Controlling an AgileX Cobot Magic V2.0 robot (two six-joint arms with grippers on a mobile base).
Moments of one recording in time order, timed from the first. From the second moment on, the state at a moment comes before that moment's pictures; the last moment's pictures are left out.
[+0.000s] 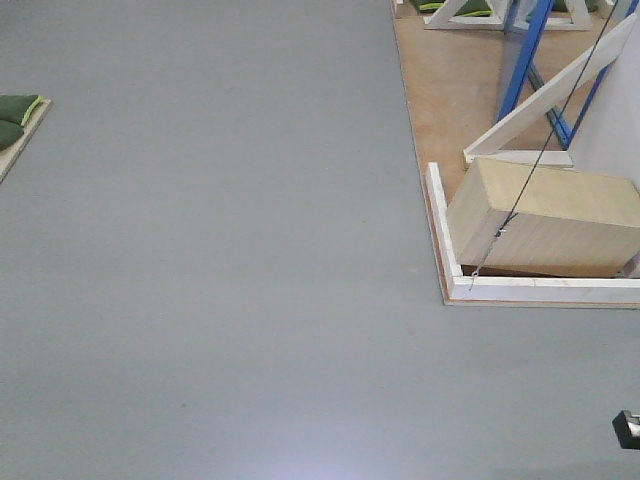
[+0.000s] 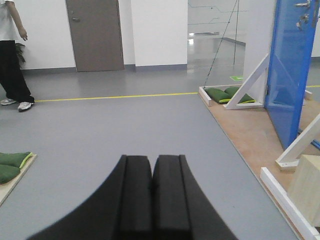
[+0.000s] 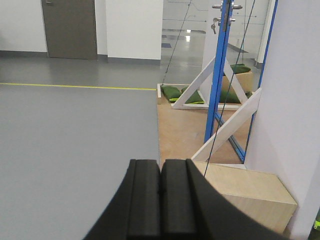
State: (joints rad) left arm -0.04 -0.01 0.03 0.07 0.10 -0.02; right arm -0.03 -0.01 0.03 -0.15 0.14 0.09
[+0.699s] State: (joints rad) left arm -0.04 -0.01 0.03 0.07 0.10 -0.02; right arm -0.03 -0.01 0.03 -0.15 0.14 0.09
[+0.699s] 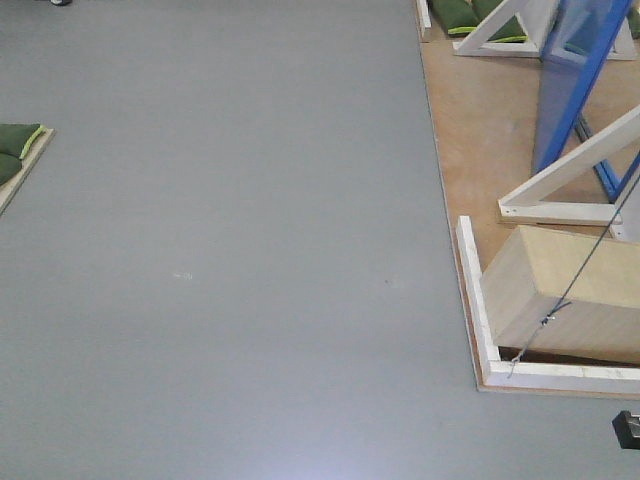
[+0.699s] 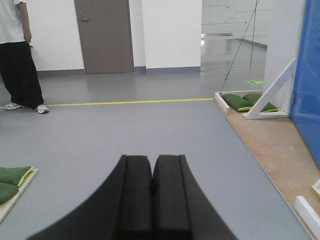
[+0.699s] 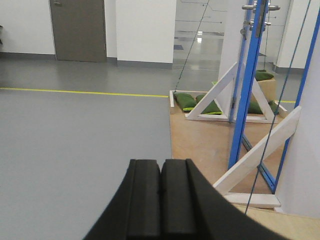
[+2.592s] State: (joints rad) left arm -0.04 -0.01 0.03 0.07 0.10 -0.02; right arm -0.03 -0.01 0.03 -0.15 0.14 0.09
